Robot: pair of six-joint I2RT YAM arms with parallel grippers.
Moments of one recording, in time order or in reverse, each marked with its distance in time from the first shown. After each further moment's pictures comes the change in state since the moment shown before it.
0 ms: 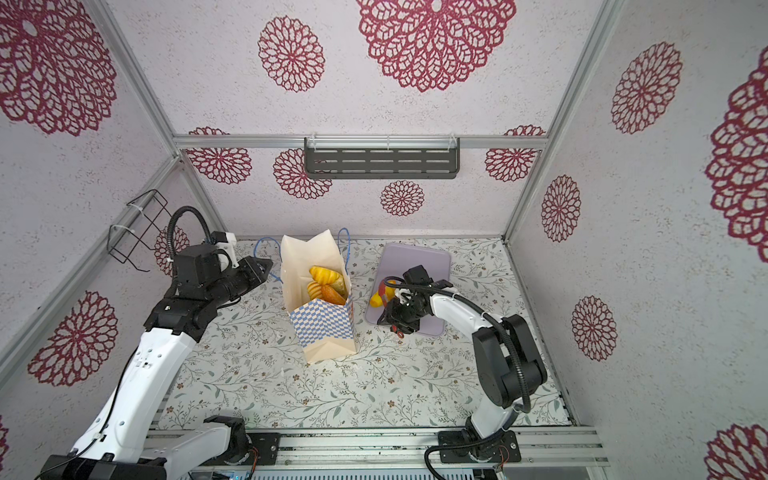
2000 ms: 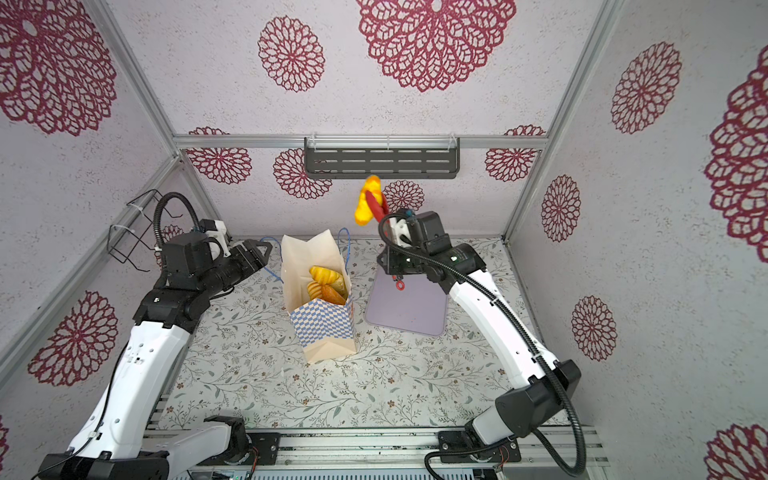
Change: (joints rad) left arm 0.015 0.027 0.137 -0.078 -0.072 0.002; right arm 0.171 -0.193 0.612 -0.210 0.356 -0.282
